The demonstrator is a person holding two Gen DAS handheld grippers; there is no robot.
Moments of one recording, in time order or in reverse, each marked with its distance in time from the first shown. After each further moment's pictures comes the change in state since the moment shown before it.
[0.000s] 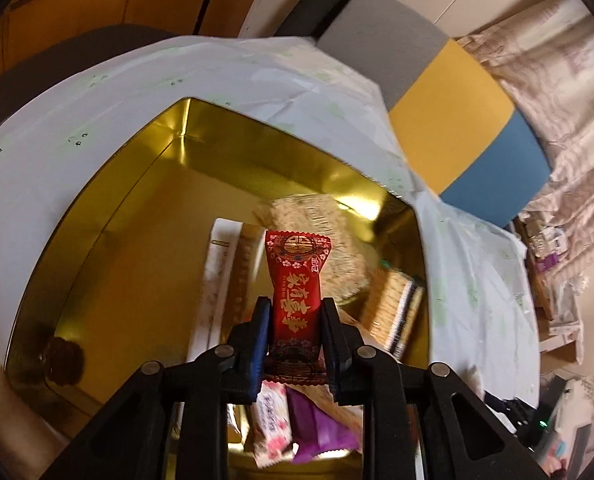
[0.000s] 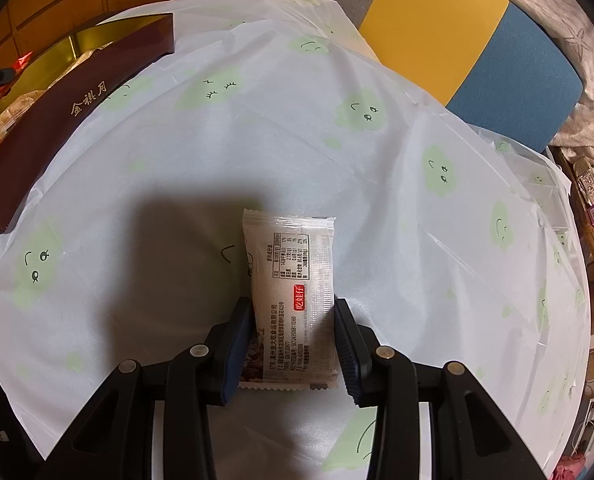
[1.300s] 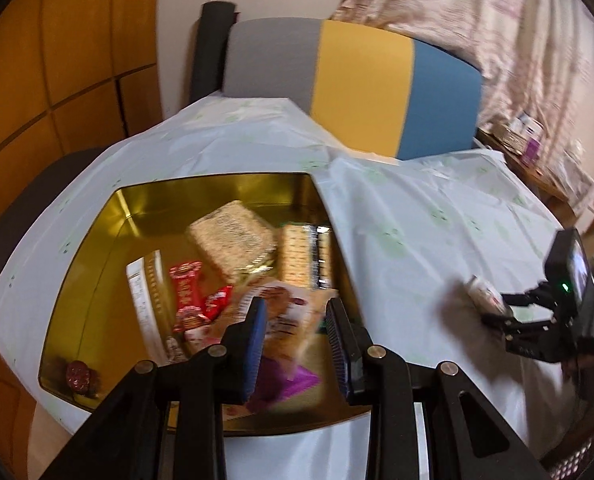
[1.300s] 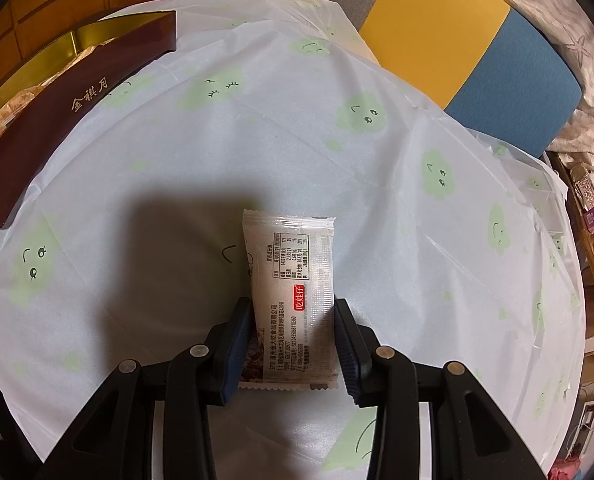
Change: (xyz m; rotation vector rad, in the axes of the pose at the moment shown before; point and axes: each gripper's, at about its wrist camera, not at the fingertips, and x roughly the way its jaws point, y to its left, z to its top) left arm -0.044 -0.091 -0.085 0.503 -0.167 0.054; right arm -0.001 0.001 0.000 -0.003 0.000 -0.016
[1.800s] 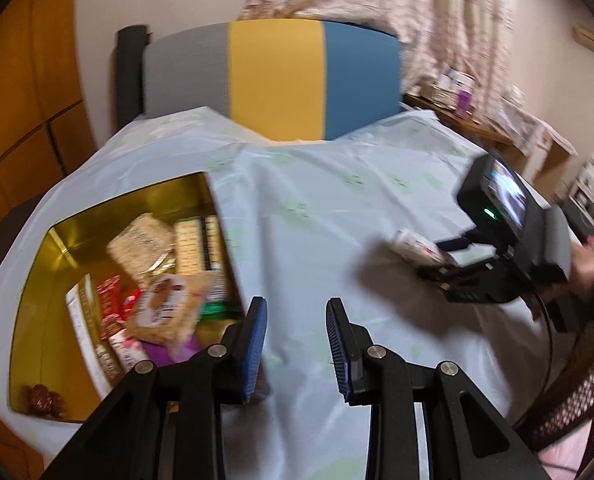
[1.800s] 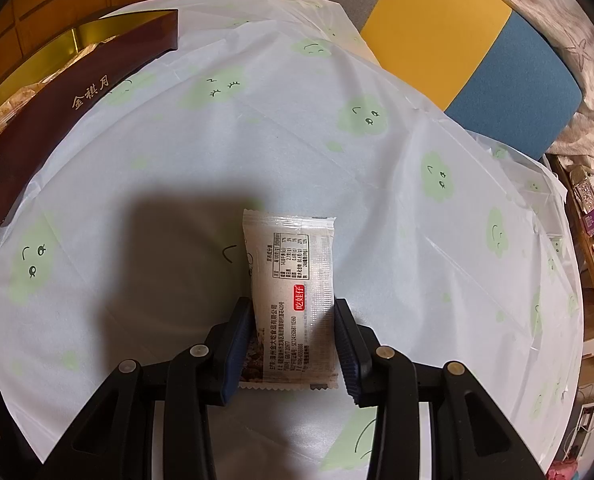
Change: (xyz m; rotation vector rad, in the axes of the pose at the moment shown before) left arm -0.008 -0.072 -0.027 0.230 0.002 -0.153; right arm 0.001 0.000 -0.001 -0.001 0.001 -0.006
